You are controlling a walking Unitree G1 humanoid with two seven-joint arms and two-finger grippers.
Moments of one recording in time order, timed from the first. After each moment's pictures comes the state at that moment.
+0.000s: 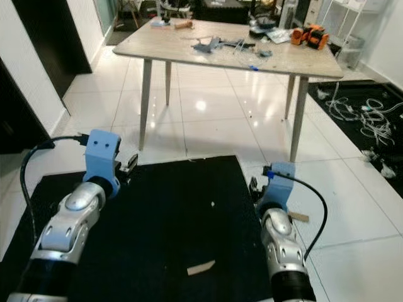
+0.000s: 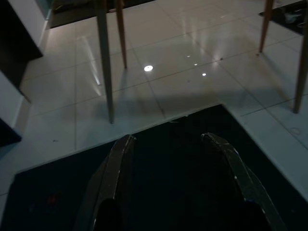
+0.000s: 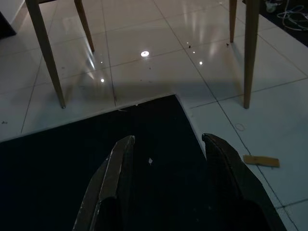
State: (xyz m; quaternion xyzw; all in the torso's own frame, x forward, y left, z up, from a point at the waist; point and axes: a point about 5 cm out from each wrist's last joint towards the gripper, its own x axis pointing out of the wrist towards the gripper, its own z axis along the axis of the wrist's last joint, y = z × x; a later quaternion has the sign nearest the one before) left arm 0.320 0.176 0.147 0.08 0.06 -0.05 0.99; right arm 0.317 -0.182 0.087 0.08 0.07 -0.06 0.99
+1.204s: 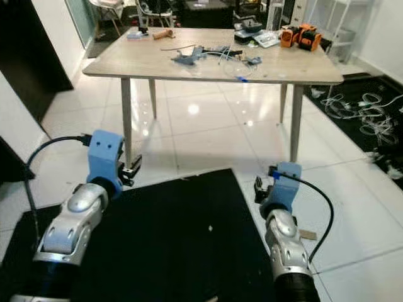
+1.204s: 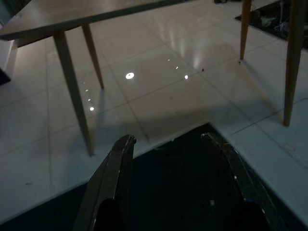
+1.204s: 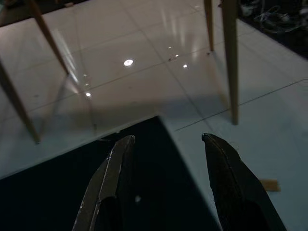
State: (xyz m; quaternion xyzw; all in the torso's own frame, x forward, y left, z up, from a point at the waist) left arm 0.319 0.166 0.151 0.08 0.05 -0.08 0.99; right arm 0.313 -0.193 0.089 0.07 0.06 -0.07 0.99
